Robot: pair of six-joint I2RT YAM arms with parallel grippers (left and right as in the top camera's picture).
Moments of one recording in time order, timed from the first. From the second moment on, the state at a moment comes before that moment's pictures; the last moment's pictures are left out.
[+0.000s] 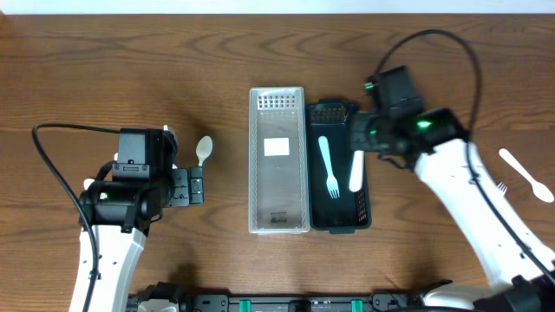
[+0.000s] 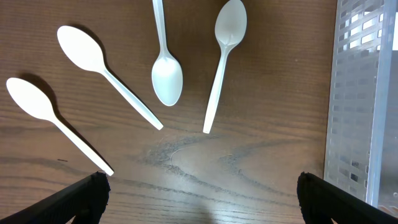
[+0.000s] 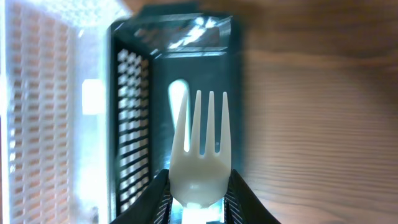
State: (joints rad) left arm -0.07 1.06 0.97 -1.07 -0.05 -0.10; right arm 0.39 1.50 1.29 -0.90 0.01 0.44
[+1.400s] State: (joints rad) left arm -0.07 1.06 0.97 -1.07 -0.05 -0.10; right arm -0.53 1.51 1.39 -1.09 0.08 0.40
